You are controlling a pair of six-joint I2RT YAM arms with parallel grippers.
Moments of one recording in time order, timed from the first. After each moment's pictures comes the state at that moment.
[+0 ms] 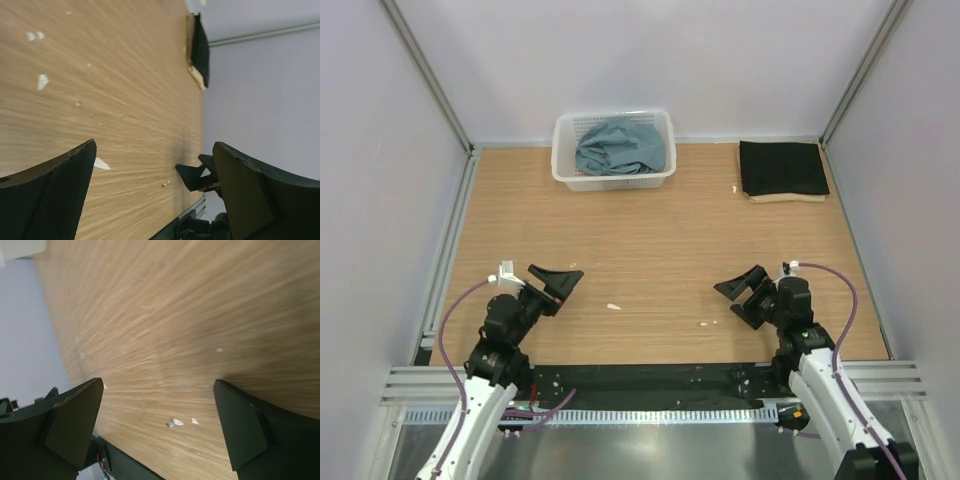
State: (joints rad) left arm -0.26 0.09 0.05 -0.11 0.20 -1.18; right arm 0.11 0.43 0.07 -0.19 -0.38 1.01
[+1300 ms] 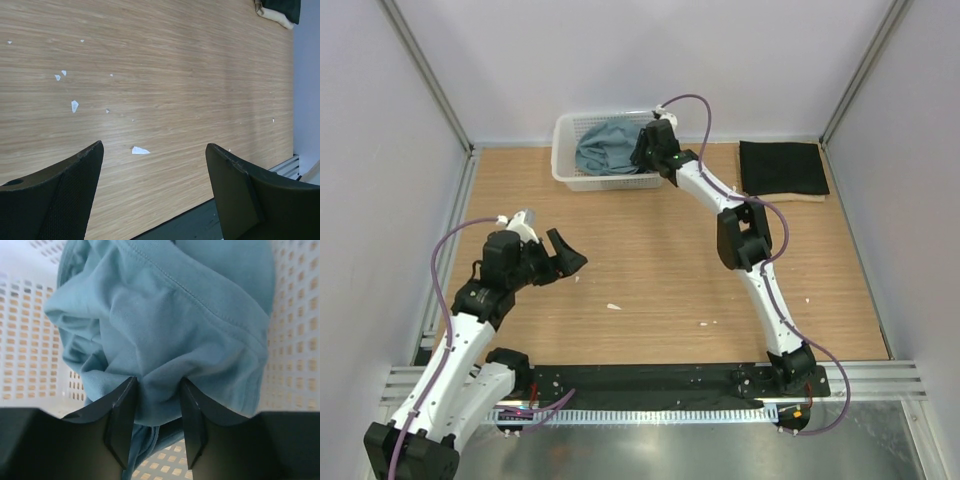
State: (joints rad) left arm -0.25 0.75 0.65 -0.46 0.26 -0.62; right arm 0.47 2.55 2.32 -0.27 0.07 0.58
